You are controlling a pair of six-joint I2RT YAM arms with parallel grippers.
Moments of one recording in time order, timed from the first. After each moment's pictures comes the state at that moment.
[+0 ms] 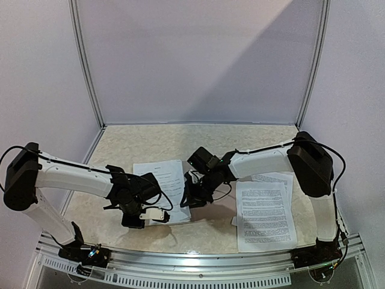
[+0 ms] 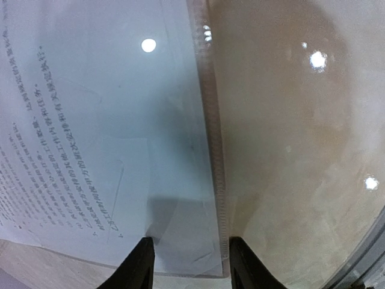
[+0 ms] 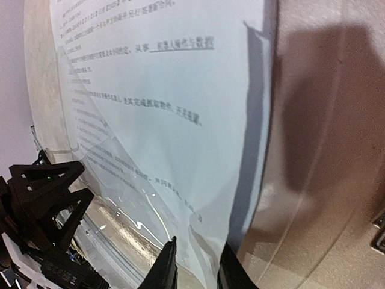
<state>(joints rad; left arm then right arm) -0.97 1.54 0.78 -0.76 -0.12 0.59 0.98 2.16 1.48 -0.38 -0.46 0.91</state>
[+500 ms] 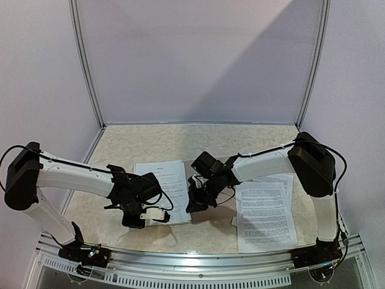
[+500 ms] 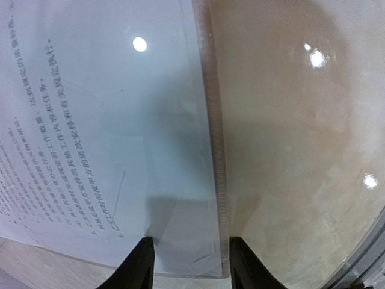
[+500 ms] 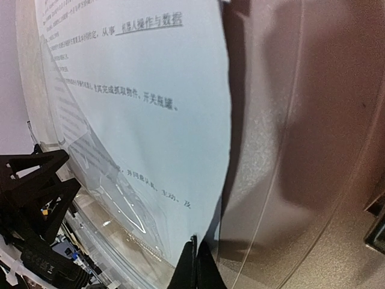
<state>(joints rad) -0.97 1.55 0.79 -0.77 -0.12 0.58 0.98 2.13 1.40 -0.36 -0.48 0.91</state>
